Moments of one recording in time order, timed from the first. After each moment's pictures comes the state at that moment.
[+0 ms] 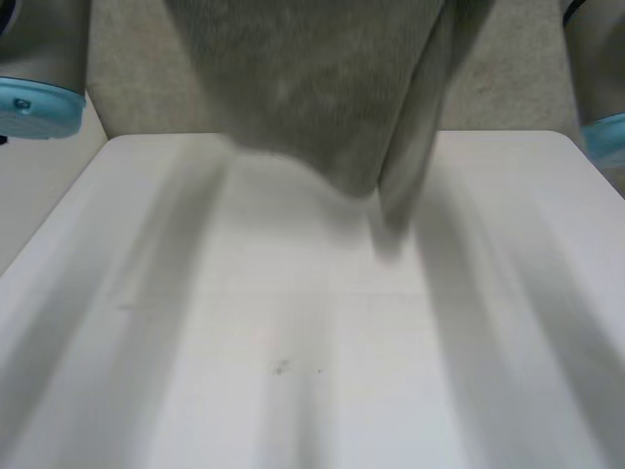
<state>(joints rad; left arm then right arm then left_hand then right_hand) 4.25 -1.96 -0.69 3.34 -1.66 3.65 2.00 -1.24 0.85 -0.21 1.61 2.57 1.19 1.22 1.22 1.22 1.04 0.97 1.18 1.18 1.19 1.00</state>
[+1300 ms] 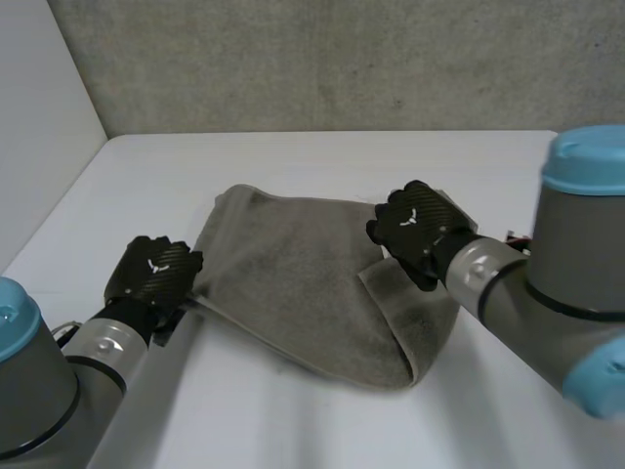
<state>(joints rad) 4.34 -1.71 -2.04 3.55 -1.53 3.64 2.09 -1.21 1.43 0.12 1.40 2.31 1.20 1.22 1.22 1.22 1.04 0.44 0.49 0.51 0.51 0.33</state>
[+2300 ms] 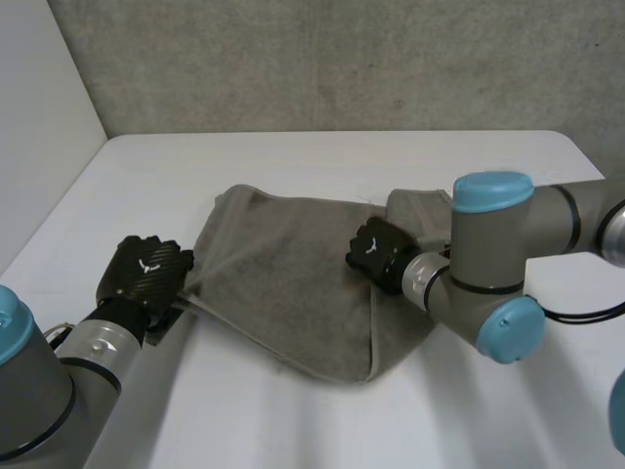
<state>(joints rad) 4.37 -1.71 -2.07 3.60 -1.53 3.64 2.09 -0.79 1.12 0.09 1.31 2.11 1.20 1.22 1.22 1.22 1.04 0.96 1.17 1.18 1.19 0.96</state>
